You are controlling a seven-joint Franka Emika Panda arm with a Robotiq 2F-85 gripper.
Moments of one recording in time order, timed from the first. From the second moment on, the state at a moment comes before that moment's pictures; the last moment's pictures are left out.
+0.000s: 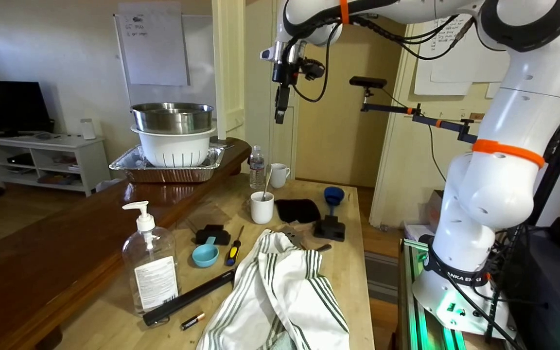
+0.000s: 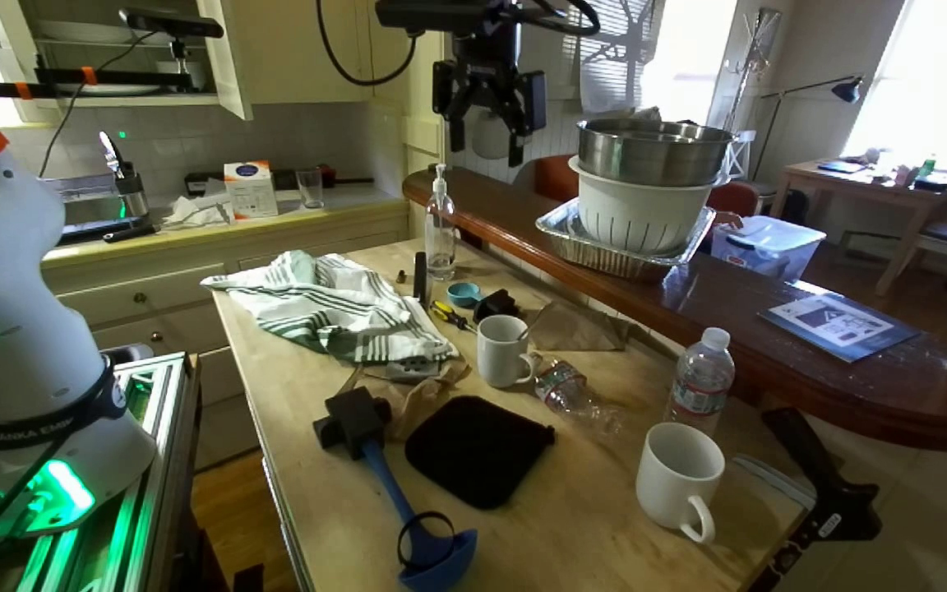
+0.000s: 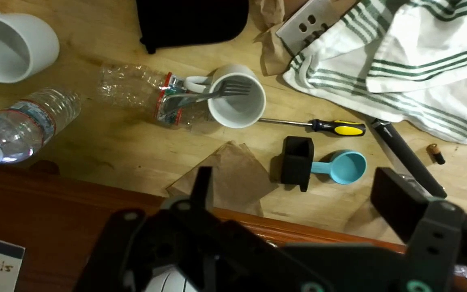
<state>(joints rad) 0.01 -0.15 -0.21 -1.91 0.07 1.84 -0.69</state>
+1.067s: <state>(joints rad) -0.12 0.03 -0.21 -1.81 0.17 1.77 -0.76</state>
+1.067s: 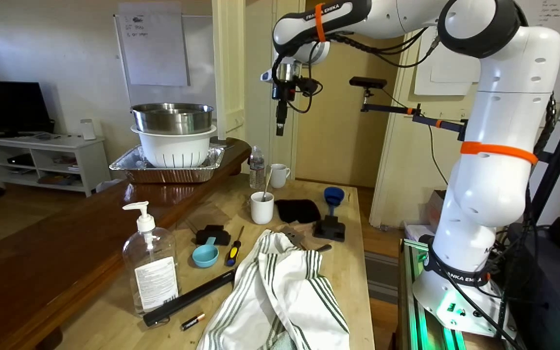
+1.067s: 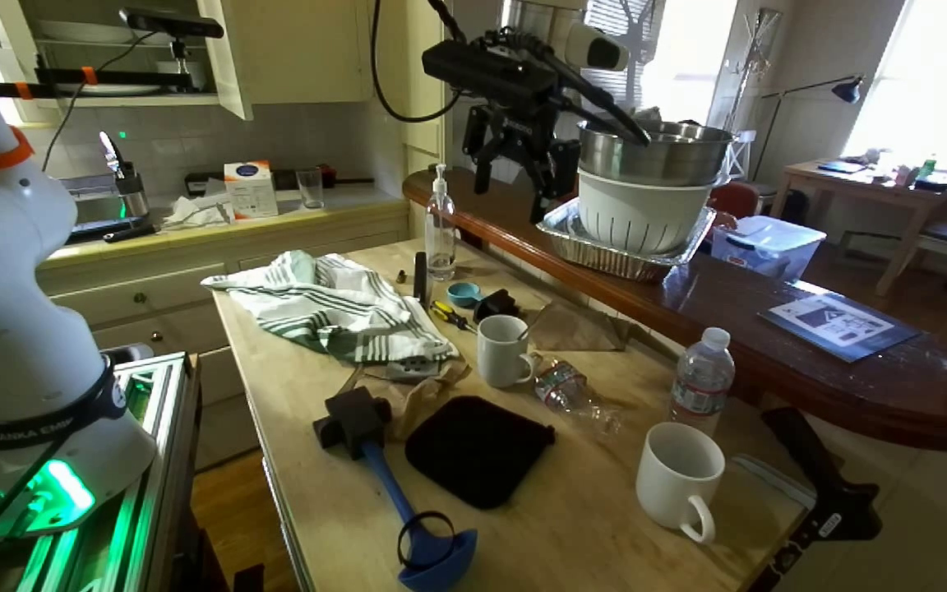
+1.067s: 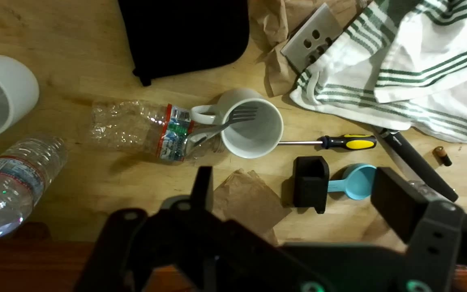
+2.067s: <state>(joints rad) -0.22 0.21 -0.19 -1.81 0.33 1.93 -0.82</state>
